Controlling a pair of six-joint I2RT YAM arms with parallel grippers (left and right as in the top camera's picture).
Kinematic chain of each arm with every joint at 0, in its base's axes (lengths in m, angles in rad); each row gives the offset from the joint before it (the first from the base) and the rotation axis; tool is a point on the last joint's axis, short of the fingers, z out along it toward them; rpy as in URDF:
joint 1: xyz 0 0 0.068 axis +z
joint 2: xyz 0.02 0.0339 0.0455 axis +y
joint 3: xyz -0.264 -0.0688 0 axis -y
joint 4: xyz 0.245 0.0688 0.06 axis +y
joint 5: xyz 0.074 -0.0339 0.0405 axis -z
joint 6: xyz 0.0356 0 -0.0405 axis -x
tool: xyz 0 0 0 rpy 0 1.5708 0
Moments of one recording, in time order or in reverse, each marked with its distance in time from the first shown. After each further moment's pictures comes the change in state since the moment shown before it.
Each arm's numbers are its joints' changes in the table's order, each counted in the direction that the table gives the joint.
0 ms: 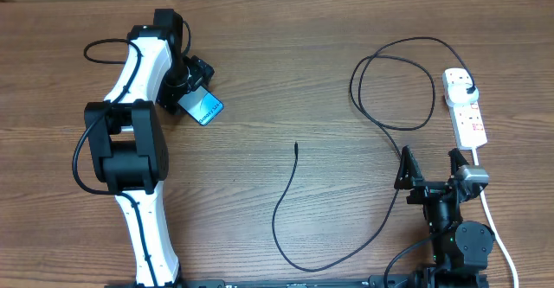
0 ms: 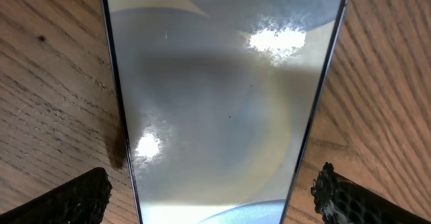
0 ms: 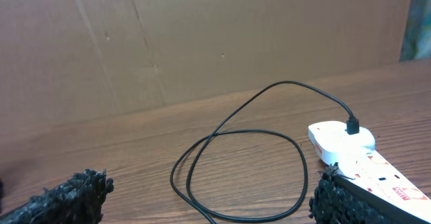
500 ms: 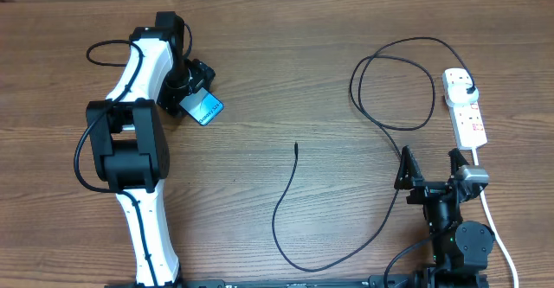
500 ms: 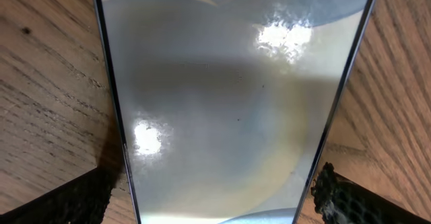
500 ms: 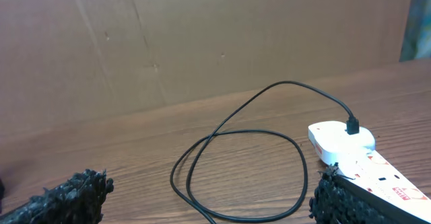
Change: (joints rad) left arm 0.000 0.018 -0.003 0.004 0.008 0.000; right arm 0.000 0.000 0.000 0.000 0.000 -0.001
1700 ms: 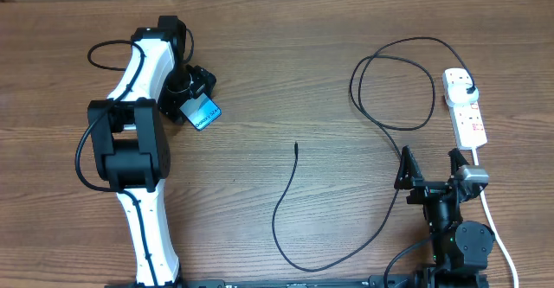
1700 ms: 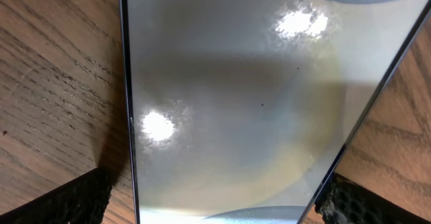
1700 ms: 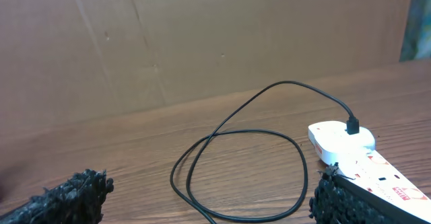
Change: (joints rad) left arm 0.000 0.007 0.000 0.068 0.003 0.000; right arm 0.000 0.000 0.000 0.000 0.000 0.000
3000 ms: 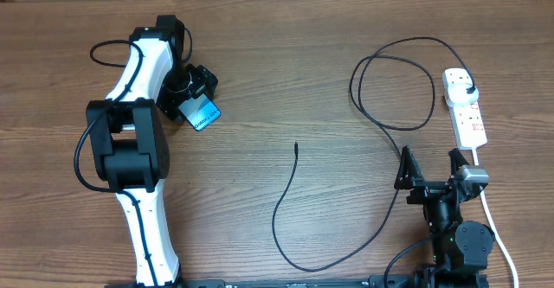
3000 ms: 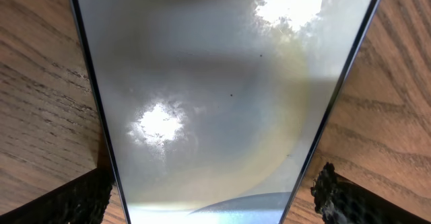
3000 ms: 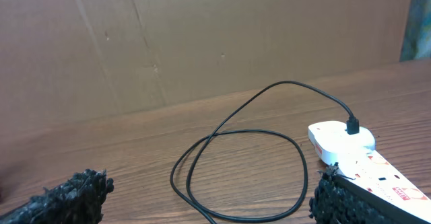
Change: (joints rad) left arm 0.006 0.000 0.002 0.000 0.046 -0.106; right arm 0.000 0.000 0.000 -0.001 0.000 0.000
